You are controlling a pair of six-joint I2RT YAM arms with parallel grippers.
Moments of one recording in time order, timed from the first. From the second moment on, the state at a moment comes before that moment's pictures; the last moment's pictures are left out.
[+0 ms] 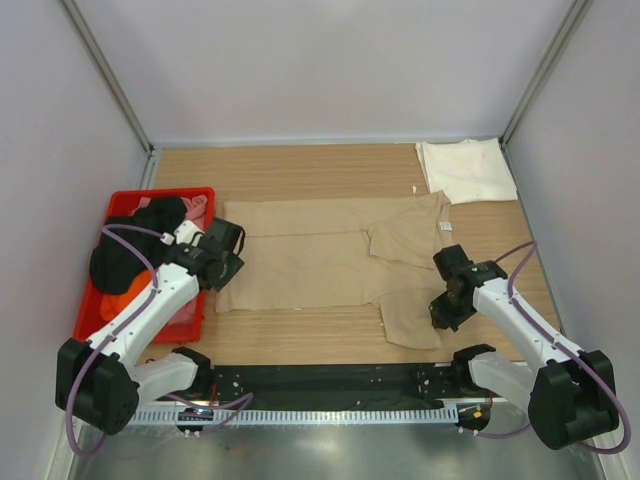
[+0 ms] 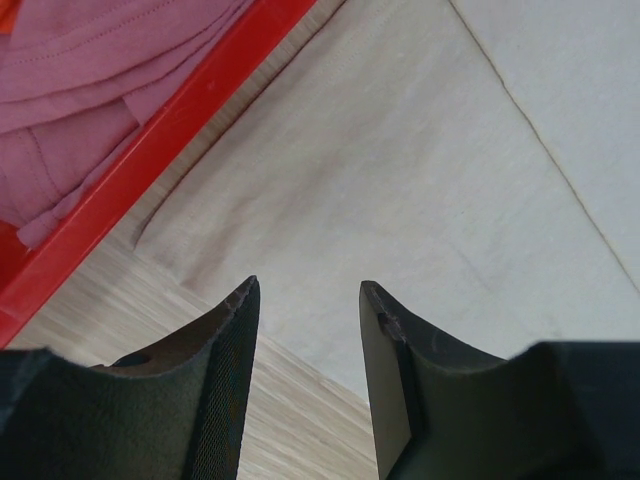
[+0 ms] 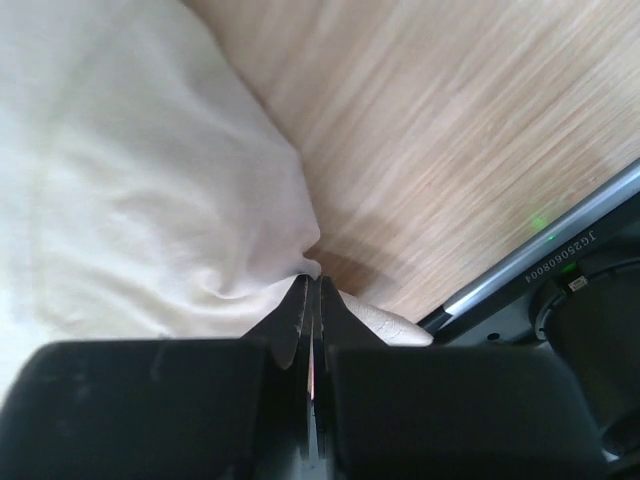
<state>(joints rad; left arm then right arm) -0.41 1.12 0.83 -0.83 -0.44 -1.19 0.26 1.04 0.58 -1.05 0.13 1.25</state>
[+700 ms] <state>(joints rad) -0.41 1.15 0.68 -0.87 -0.37 -1.74 0.27 1.02 0.67 -0.98 0.13 1.17</state>
